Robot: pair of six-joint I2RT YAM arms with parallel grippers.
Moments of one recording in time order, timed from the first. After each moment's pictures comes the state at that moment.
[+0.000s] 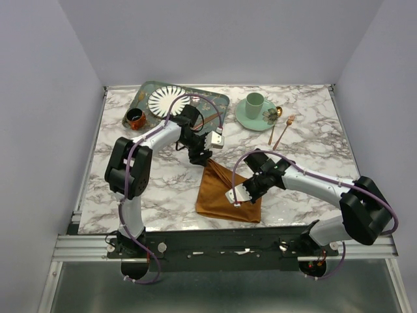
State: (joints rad) left arm -0.44 1.93 1.42 -0.75 0.71 1.09; right arm 0.73 1.41 0.79 -0.62 -0.36 -1.41
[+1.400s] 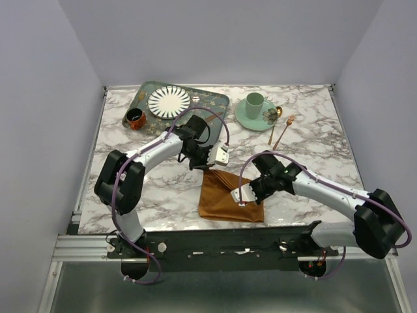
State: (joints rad) left arm -0.56 1.77 1.28 -0.76 0.58 1.11; right arm 0.70 1.29 0.73 -0.63 -0.32 -1.35
